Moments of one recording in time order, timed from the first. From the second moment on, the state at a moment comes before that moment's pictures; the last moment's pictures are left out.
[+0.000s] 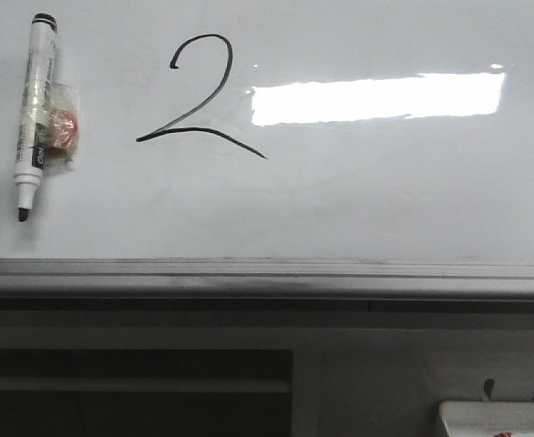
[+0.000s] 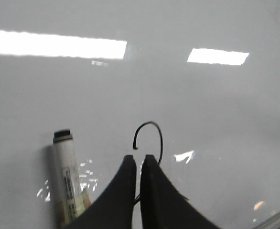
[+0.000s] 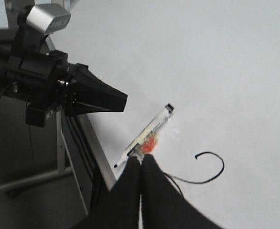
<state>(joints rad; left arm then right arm) -0.67 0.72 -0.34 -0.06 -0.31 -0.15 0.99 0.82 -0.91 -0.06 0.34 -0.19</state>
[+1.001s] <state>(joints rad) -0.67 0.25 -0.34 0.10 0.14 -0.14 0.94 0.27 -0.32 0.05 0.18 -0.14</state>
